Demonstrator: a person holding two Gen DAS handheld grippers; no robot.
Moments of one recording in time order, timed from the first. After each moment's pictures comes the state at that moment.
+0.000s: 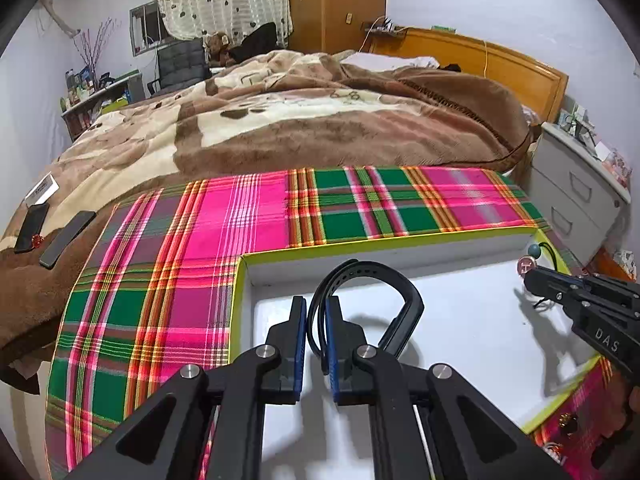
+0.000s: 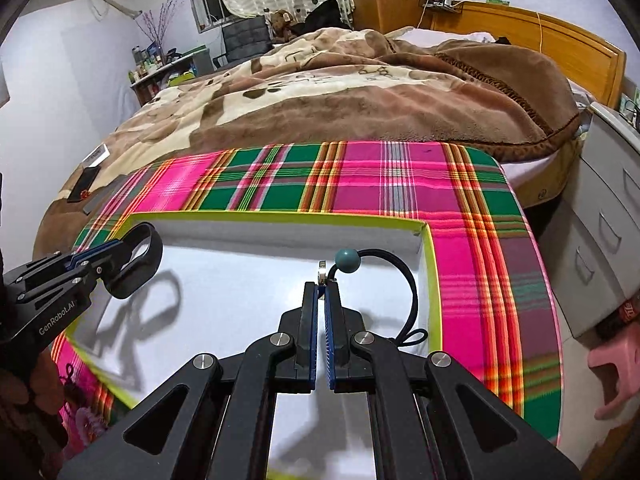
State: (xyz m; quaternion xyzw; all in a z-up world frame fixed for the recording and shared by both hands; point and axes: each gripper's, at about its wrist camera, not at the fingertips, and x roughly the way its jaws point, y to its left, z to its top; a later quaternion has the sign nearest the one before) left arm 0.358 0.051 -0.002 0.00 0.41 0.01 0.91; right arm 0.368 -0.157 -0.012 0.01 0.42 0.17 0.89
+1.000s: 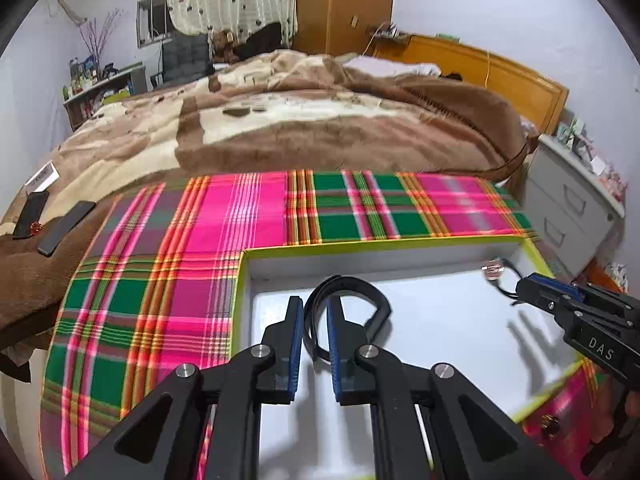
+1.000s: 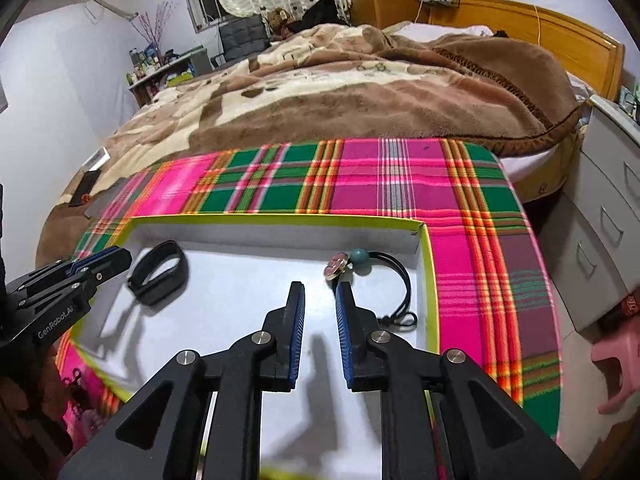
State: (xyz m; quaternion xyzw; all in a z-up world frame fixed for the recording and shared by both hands) left arm 0.337 0.053 0.015 -0.03 0.40 0.00 0.92; right arm 0.353 -0.165 -0.001 0.02 0.42 0.18 0.89
